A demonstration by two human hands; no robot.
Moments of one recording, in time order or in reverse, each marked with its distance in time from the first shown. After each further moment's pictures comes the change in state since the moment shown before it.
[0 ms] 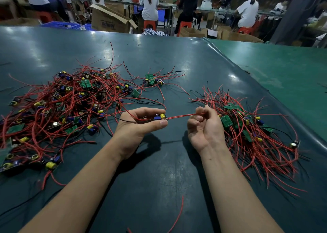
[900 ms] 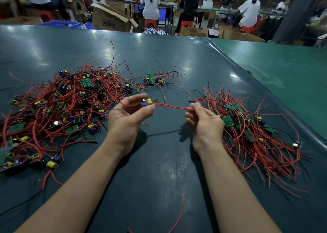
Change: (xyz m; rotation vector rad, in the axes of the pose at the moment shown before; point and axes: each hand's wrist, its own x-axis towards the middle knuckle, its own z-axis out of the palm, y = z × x) left_hand 0.008 0.004 -0.002 -0.233 0.253 0.092; right_hand 0.005 0.015 -0.006 -0.457 0.085 -0.340
